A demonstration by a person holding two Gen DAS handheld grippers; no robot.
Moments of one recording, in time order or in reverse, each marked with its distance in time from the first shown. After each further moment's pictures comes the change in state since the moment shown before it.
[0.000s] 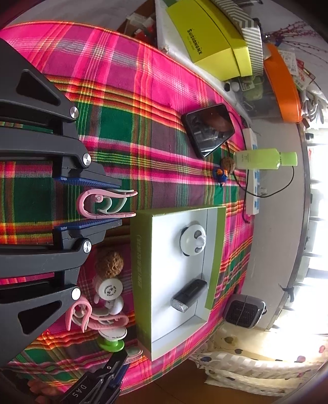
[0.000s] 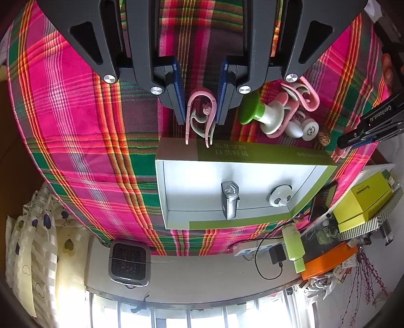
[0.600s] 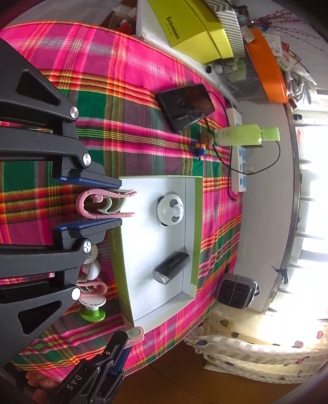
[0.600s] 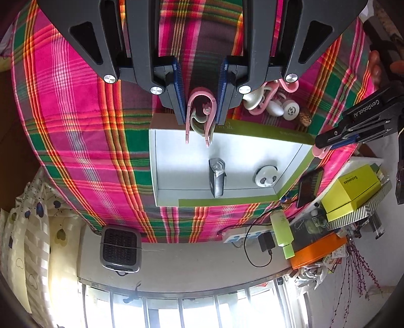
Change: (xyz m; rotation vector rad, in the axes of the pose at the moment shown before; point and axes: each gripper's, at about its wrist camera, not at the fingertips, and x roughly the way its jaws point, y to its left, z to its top) left arm -0.012 -0.024 0.027 0.040 -0.034 -0.076; right arm -0.013 0.004 0.023 -0.008 -0.035 0.062
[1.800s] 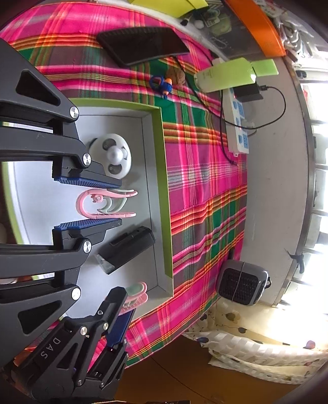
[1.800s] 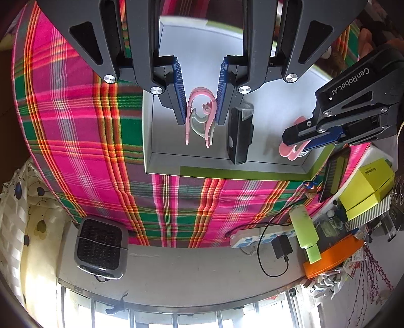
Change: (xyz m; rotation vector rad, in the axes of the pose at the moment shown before) left arm 0.088 -0.046 0.072 0.043 0.082 -0.087; right arm 0.078 -0.017 0.067 -0.030 0.079 -0.003
